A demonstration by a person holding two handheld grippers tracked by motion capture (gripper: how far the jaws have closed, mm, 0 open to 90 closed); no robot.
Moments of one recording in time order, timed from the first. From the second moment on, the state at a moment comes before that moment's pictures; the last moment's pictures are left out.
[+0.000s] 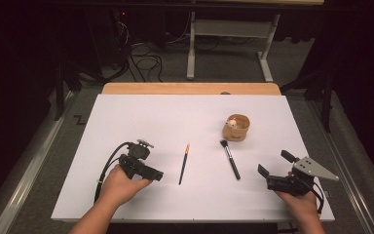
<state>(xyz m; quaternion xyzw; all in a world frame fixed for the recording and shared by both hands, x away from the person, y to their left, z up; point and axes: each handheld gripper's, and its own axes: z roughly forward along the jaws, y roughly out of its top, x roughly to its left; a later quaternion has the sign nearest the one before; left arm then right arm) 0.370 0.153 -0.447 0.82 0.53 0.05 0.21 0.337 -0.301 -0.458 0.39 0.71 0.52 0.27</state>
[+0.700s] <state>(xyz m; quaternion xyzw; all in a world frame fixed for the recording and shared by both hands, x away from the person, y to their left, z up) 0.376 0.118 -0.446 0.83 0.51 0.03 0.21 0.337 -0.300 -0.458 0.39 0.71 0.52 0.27</state>
